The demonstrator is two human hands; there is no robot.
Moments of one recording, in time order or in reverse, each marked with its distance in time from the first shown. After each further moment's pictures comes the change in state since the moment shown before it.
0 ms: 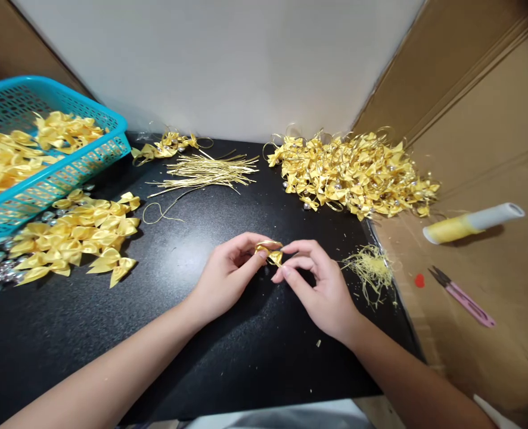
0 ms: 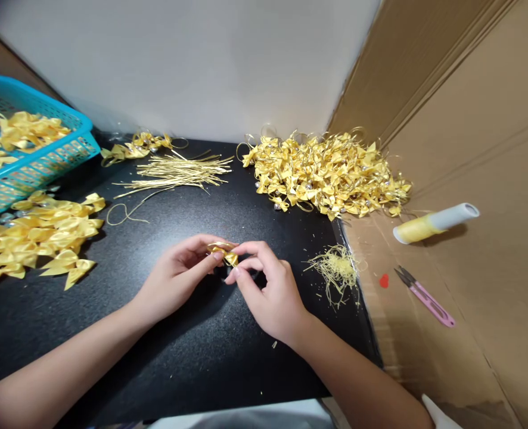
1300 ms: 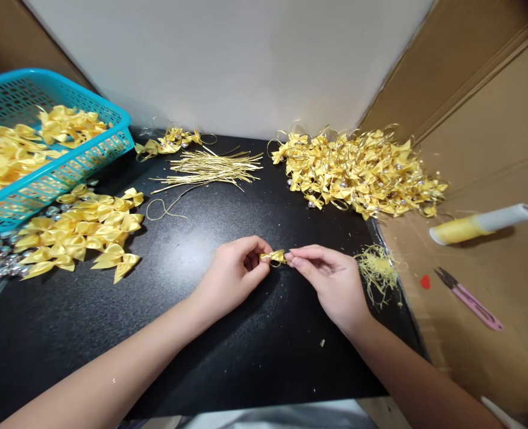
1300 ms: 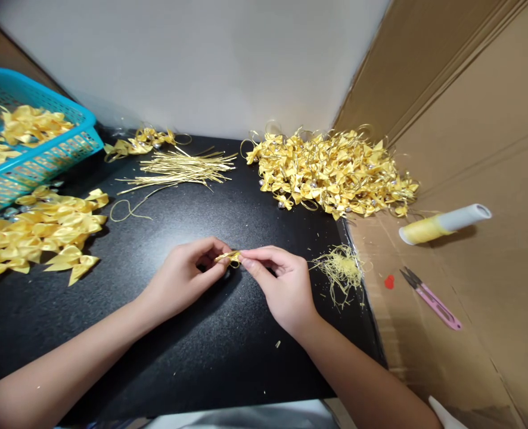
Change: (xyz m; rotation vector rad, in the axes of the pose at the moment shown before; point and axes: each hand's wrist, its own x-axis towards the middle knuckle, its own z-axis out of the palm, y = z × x) left_hand -0.001 0.002 -0.002 0.491 -0.045 0.017; right_hand 0.004 0.005 0.000 0.271 0.164 0.151
